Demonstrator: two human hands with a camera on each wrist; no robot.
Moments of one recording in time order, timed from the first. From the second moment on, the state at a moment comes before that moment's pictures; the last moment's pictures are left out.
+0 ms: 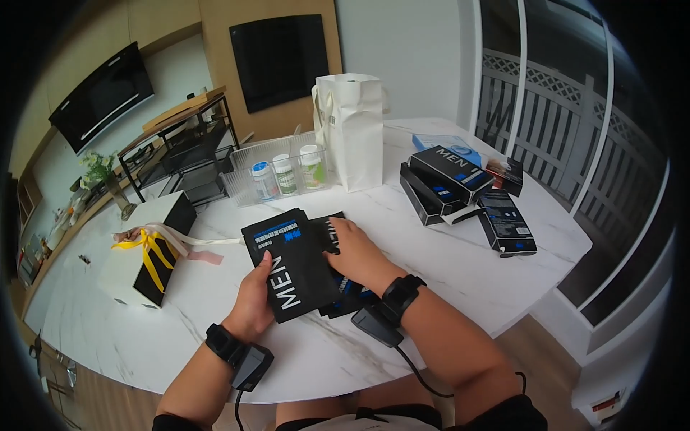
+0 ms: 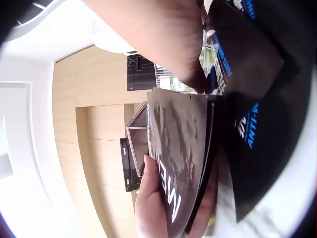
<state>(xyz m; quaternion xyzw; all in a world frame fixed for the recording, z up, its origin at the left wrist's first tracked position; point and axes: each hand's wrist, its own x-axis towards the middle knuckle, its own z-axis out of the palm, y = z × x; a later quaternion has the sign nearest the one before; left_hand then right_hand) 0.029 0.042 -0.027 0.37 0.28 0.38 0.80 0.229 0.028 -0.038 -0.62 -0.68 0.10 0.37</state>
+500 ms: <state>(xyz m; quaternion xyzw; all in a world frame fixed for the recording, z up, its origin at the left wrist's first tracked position) 0.017 0.042 -0.014 0.37 0.31 0.46 0.74 0.235 0.035 -0.048 -0.56 -0.70 -0.02 0.44</state>
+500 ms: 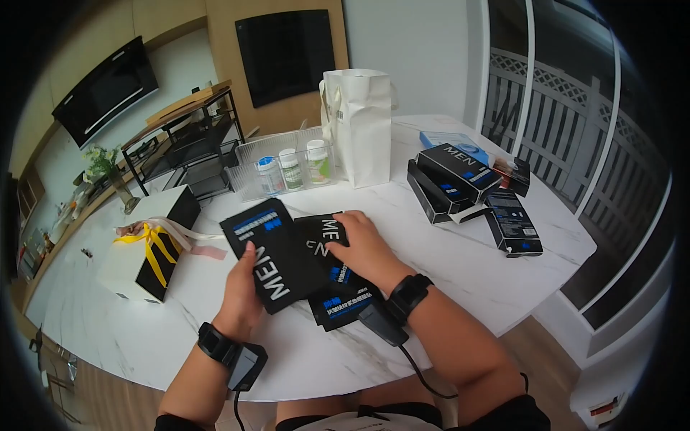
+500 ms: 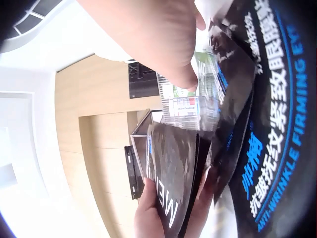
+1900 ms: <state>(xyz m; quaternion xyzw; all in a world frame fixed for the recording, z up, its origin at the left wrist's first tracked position) 0.016 0.039 -0.013 0.45 0.33 0.37 0.74 0.211 0.016 -0.015 -0.51 -0.62 0.33 0.50</state>
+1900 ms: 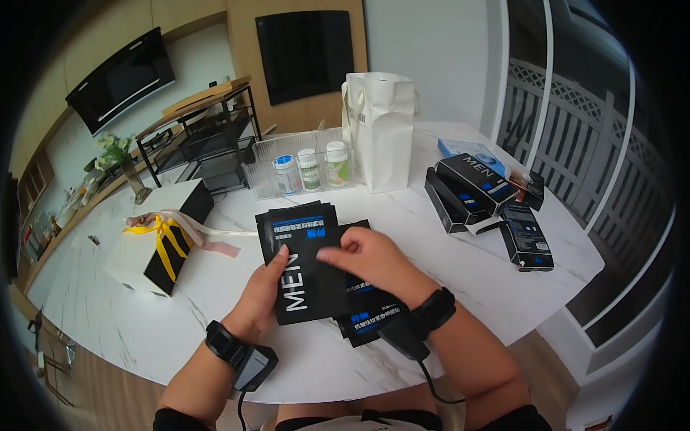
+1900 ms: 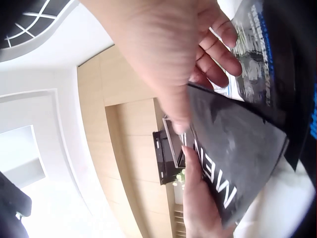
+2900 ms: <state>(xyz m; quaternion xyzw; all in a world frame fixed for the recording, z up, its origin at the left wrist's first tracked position) 0.012 0.045 -0.011 0.44 0.33 0.42 0.72 0.236 0.009 0.015 -0.50 -0.52 0.27 0.64</state>
